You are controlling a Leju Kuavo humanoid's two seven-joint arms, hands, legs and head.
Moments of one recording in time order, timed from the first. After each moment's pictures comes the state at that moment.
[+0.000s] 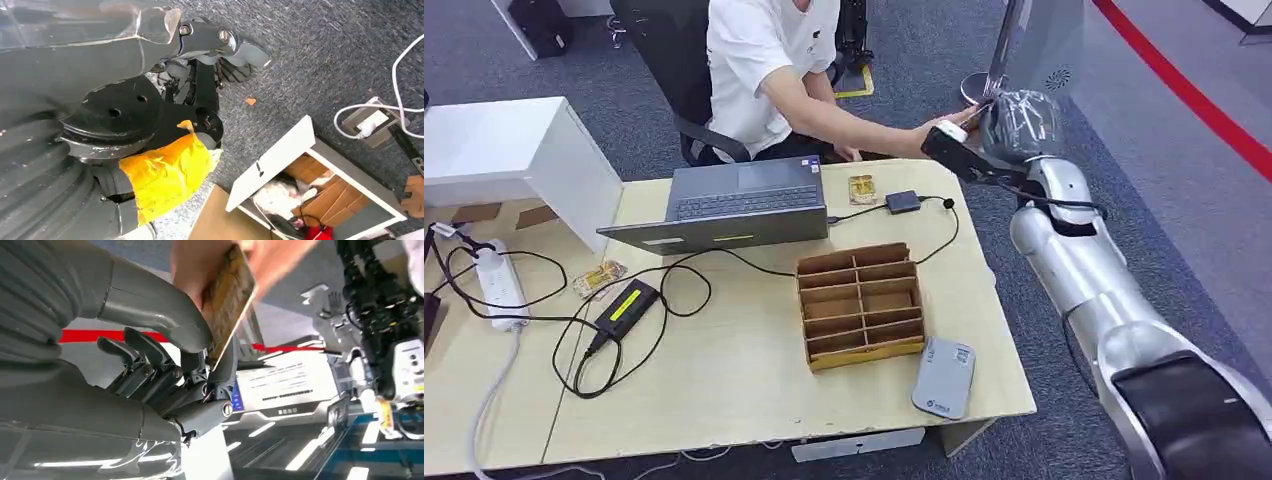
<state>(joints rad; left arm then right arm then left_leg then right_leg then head) -0.08 -0.25 1.24 -0.22 -0.33 -0.02 -0.27 -0.94 -0.12 0.46 -0.82 0.89 -0.21 0.02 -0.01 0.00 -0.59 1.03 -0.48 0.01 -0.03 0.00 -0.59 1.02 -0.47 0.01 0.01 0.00</state>
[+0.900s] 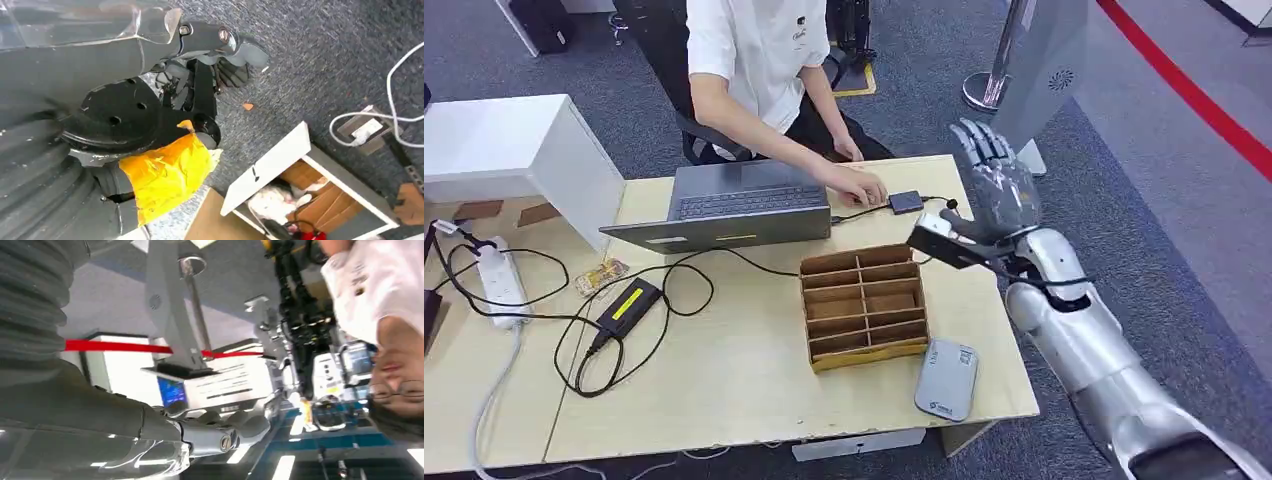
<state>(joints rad) -0.07 -0.25 1.24 -0.22 -0.28 0.00 -0.28 -0.55 -0.24 0.47 -1.26 0.86 -0.25 -0.11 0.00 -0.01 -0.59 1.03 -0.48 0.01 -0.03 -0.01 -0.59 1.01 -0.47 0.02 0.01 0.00</state>
